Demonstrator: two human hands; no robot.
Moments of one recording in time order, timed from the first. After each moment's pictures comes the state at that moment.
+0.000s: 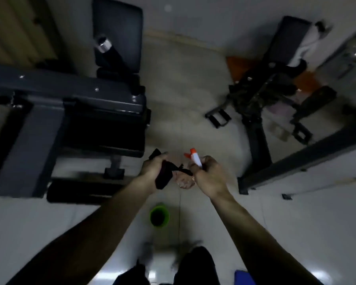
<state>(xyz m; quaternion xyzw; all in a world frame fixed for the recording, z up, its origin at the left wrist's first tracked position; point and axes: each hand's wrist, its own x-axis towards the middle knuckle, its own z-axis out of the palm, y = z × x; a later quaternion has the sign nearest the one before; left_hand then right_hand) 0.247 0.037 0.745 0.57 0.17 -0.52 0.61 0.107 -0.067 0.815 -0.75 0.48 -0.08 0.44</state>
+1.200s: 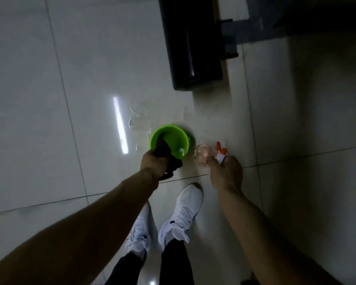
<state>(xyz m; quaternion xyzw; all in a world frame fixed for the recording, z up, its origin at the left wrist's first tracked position) 0.062 -0.034 0.138 0.38 0.63 -0.20 0.65 0.145 -0.208 0.122 -0.90 0.15 0.31 0.26</state>
